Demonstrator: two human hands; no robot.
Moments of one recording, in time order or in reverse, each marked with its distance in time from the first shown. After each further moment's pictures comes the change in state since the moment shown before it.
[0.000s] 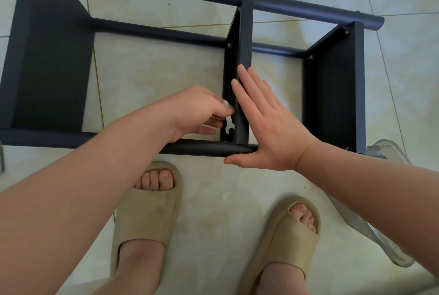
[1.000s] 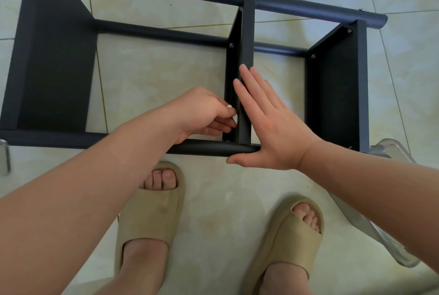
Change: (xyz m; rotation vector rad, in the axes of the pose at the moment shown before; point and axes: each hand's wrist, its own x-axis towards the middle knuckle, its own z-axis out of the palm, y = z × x) left_hand 0.000 0.000 0.005 -0.066 0.022 -0.020; right_hand 0.000 0.000 0.000 0.008 -0.002 0.003
